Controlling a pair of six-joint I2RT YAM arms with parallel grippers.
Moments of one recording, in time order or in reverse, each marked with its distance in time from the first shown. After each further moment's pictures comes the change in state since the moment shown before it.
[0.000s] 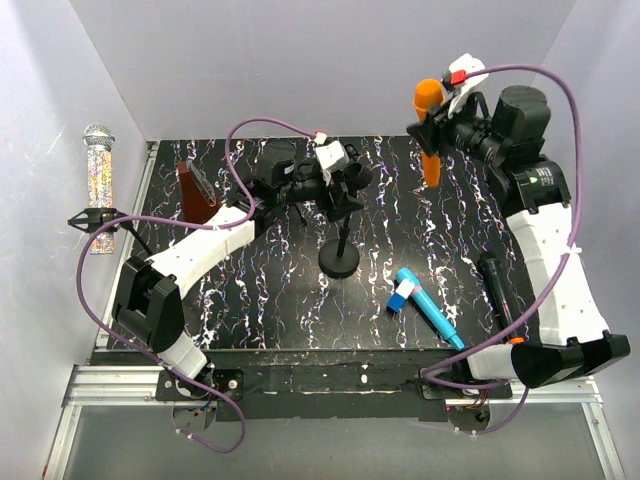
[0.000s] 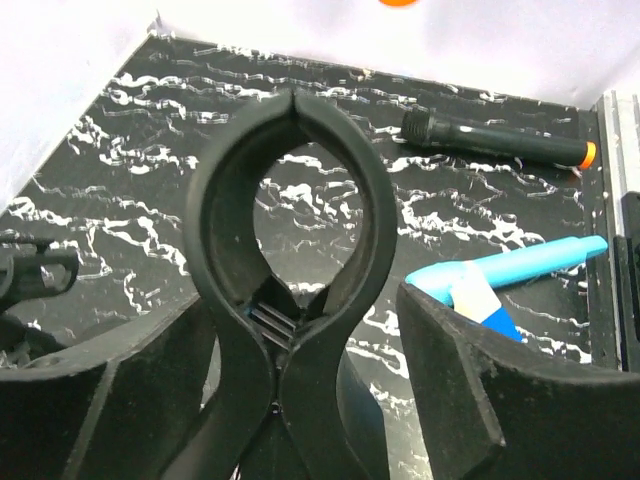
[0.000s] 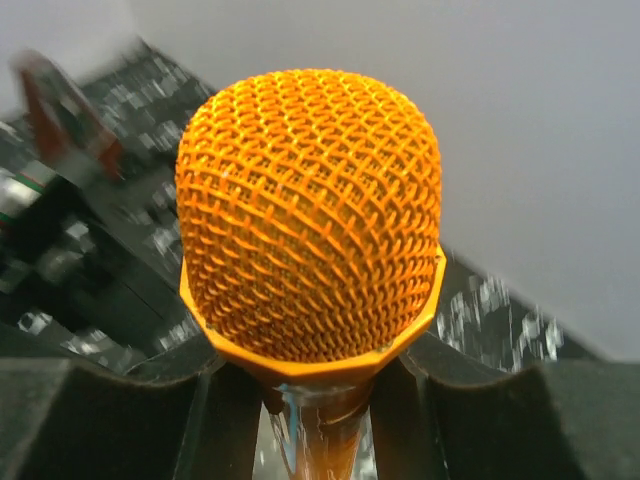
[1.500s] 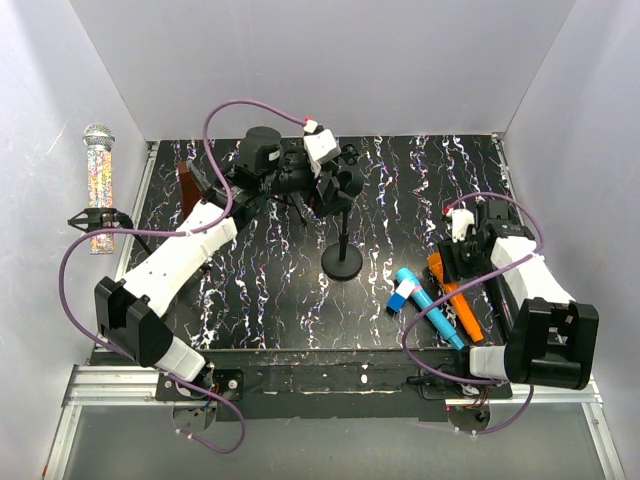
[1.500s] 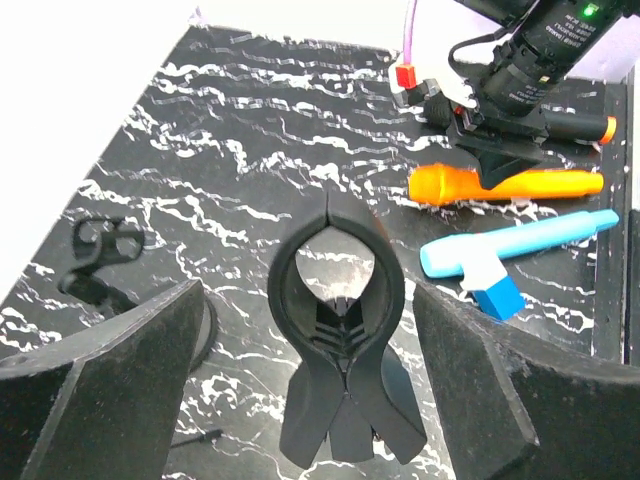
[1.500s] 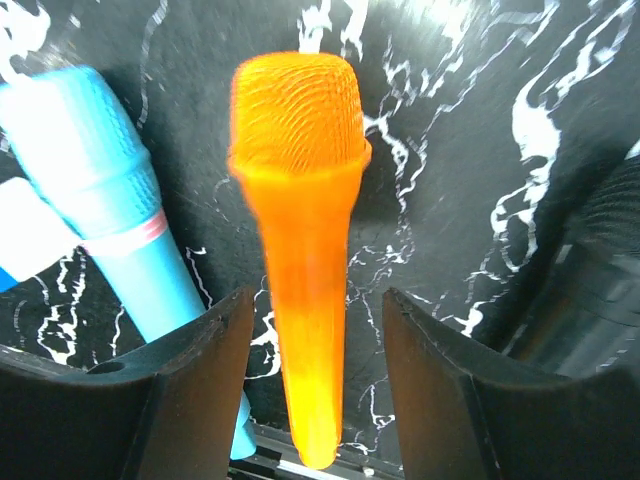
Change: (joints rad) left arm 0.021 -0.099 0.122 -0.327 -0.059 0.134; right arm -0.333 -0.010 -0.940 -0.265 0.232 -0.190
